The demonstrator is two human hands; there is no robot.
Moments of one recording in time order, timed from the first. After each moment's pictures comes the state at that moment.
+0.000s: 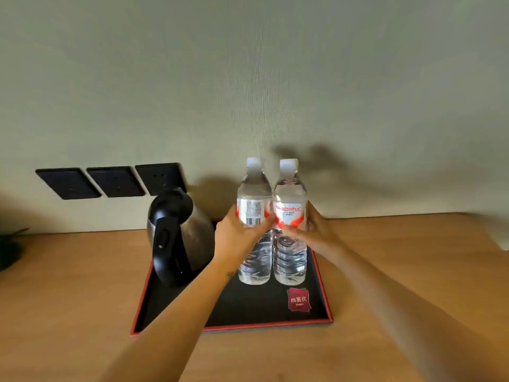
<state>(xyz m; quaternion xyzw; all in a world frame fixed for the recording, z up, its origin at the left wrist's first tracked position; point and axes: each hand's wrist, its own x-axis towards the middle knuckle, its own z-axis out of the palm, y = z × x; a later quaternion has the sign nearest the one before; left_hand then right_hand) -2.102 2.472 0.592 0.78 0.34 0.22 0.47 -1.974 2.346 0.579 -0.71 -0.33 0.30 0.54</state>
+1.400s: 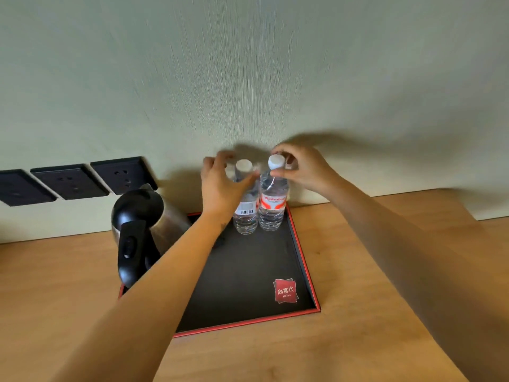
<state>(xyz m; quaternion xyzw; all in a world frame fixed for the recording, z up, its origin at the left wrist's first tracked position) -2.028 2.510 0.601 0.82 0.29 0.32 0.37 -1.891 2.383 0.626 -0.79 -0.48 0.08 0.36</state>
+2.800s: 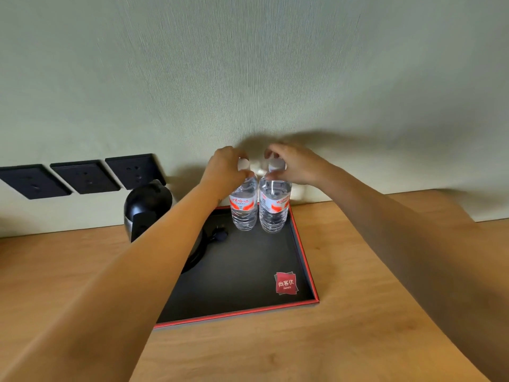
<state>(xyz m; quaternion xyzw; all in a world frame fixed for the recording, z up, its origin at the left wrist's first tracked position) -2.027 2.525 0.641 0.93 0.23 0.14 0.24 -1.911 2.390 0.657 -0.82 -0.53 0.10 0.17</state>
